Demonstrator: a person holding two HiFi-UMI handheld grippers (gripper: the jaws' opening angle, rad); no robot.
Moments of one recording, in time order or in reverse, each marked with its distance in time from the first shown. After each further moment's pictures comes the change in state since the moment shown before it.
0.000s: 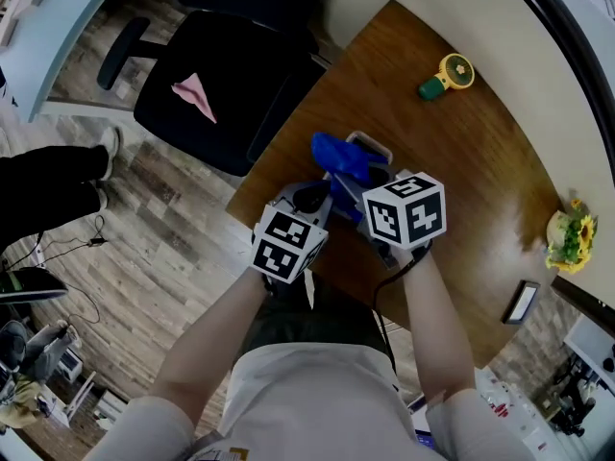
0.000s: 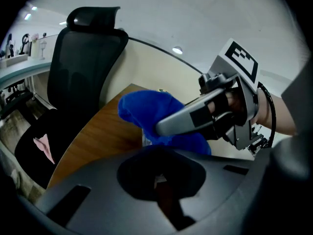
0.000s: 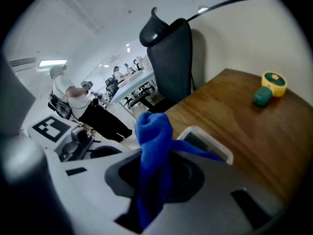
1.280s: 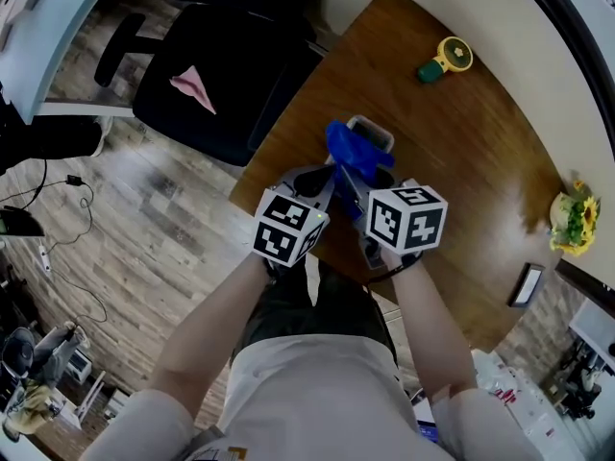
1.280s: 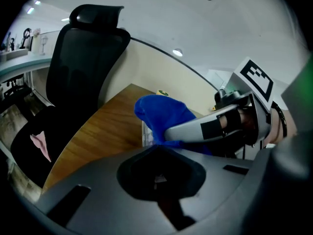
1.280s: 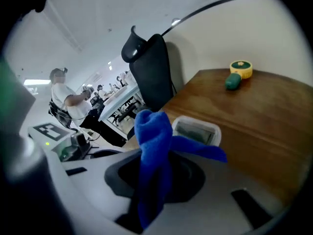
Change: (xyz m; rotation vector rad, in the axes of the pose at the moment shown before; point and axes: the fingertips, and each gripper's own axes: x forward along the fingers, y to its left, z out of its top) left arm 0.000 0.003 -0.001 -0.023 -0.017 -0.030; right arm -0.009 -0.004 -0.017 0.208 -0.177 -0.112
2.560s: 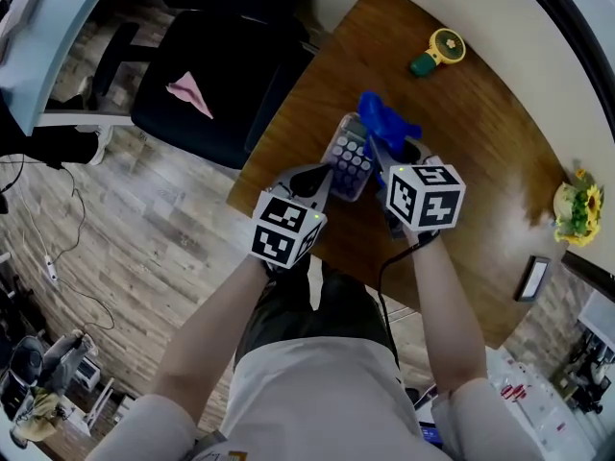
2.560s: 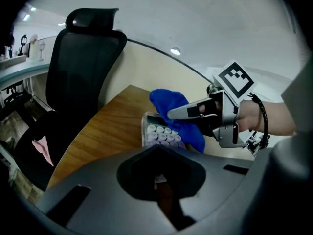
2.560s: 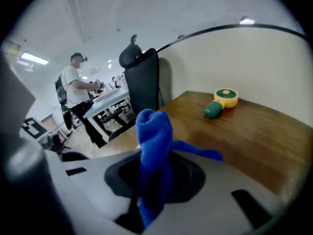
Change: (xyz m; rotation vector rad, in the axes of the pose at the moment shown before) left arm 0.001 -0.004 0.000 0.043 0.002 0.015; right arm -0.015 -0.064 0.037 -0.130 -0.093 -0.164
